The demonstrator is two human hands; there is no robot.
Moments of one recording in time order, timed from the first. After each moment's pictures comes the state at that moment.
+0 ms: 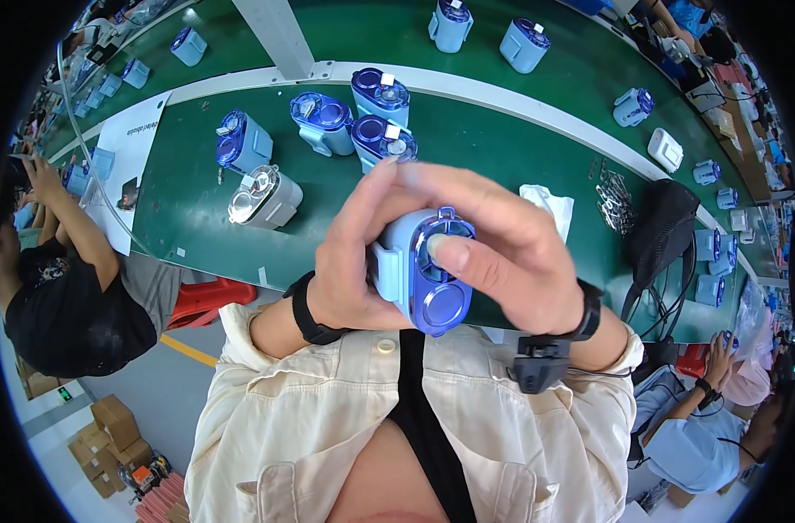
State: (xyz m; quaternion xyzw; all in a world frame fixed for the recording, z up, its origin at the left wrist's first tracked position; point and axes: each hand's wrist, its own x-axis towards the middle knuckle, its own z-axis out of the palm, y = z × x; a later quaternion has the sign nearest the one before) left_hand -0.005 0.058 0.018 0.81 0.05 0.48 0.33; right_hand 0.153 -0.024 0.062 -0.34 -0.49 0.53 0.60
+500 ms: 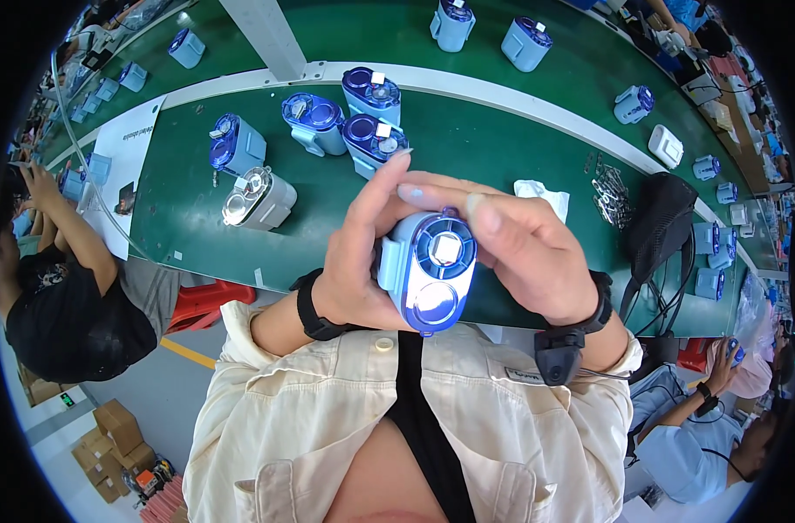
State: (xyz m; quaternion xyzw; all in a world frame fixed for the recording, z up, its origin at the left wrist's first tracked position) left_hand -0.005 0.054 0.014 0.78 0.04 0.38 0.49; right_hand 0.170 -0.033 0.068 -0.35 -0.38 0.65 0.56
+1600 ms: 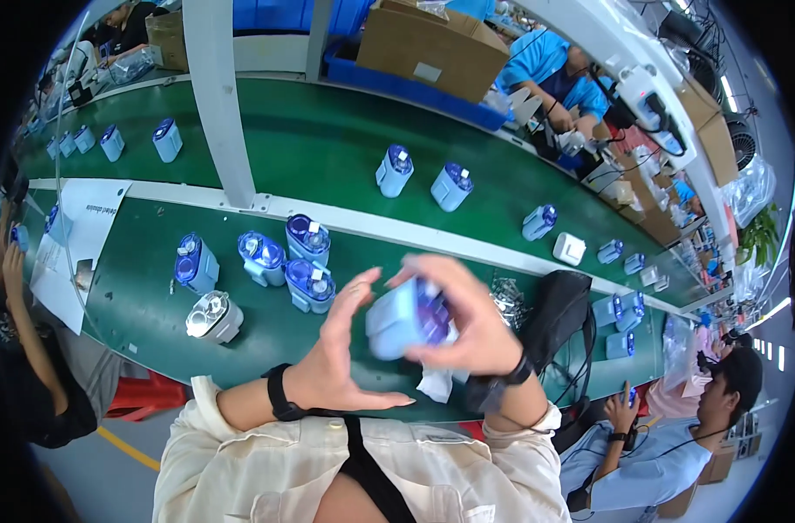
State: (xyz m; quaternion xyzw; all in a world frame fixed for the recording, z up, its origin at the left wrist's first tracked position) left_hand 0.030 0.064 0.019 0.79 -0.02 0.41 0.45; right_hand 0.227 -0.025 0.078 -0.52 -0.68 0.28 0.43
